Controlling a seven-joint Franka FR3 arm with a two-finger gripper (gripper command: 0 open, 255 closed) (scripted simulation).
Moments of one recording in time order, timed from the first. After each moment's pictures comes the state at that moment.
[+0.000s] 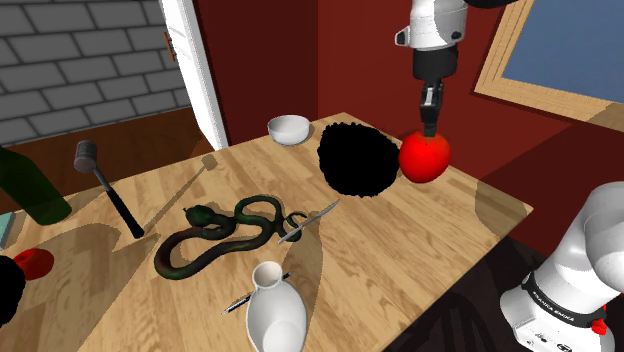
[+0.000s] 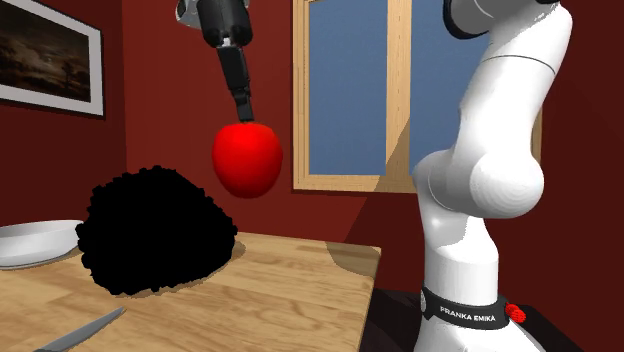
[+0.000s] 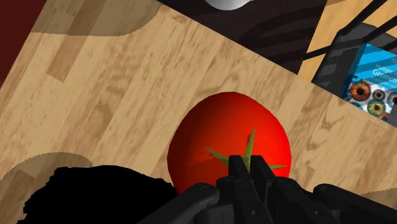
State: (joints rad) arm 0.17 -0.42 0.12 -2.03 0.00 1.41 -0.09
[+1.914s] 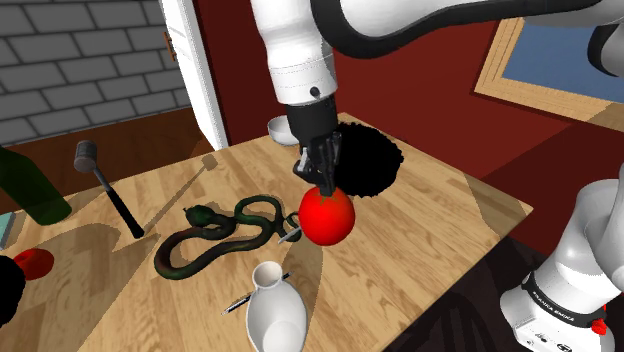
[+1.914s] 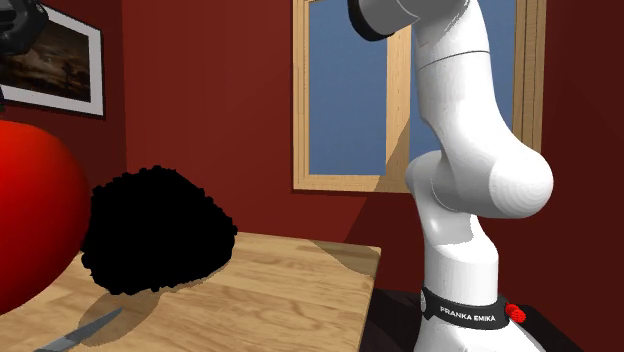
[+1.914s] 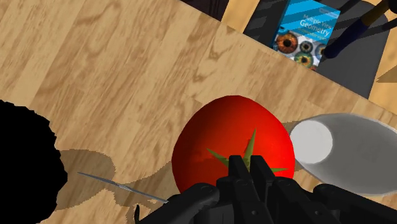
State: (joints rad) arm 0.36 0.13 0.42 -1.54 0.00 1.47 0.42
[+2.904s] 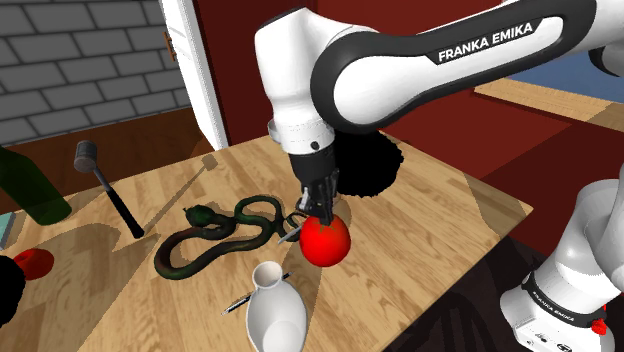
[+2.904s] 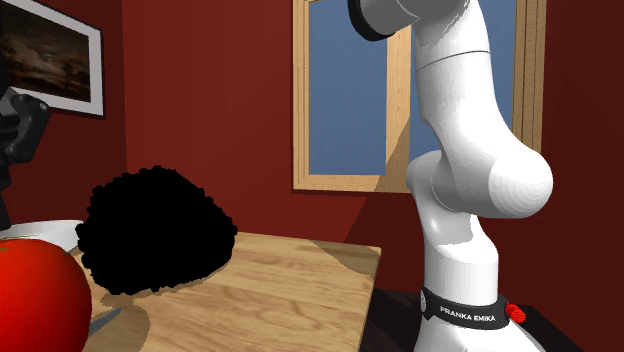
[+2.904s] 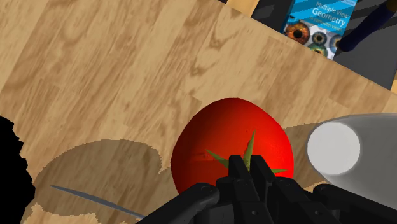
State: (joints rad) arm 0.35 0.13 0.42 -1.75 0.00 1.67 0.41
